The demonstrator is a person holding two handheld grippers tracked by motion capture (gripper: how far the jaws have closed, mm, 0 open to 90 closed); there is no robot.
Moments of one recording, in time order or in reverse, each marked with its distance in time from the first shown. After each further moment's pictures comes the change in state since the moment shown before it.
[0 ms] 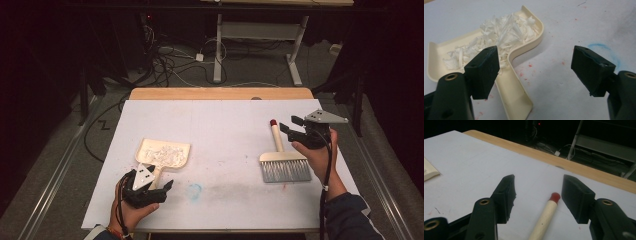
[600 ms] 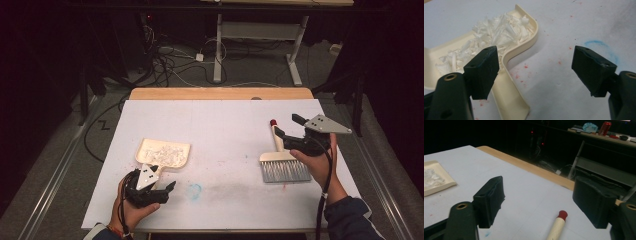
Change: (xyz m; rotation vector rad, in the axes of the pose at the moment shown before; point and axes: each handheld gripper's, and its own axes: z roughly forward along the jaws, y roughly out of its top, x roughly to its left) left arm -0.002 0.003 0.005 0.018 -0.017 0.039; right arm 0.028 0.006 -0.021 -0.141 0.013 -0.083
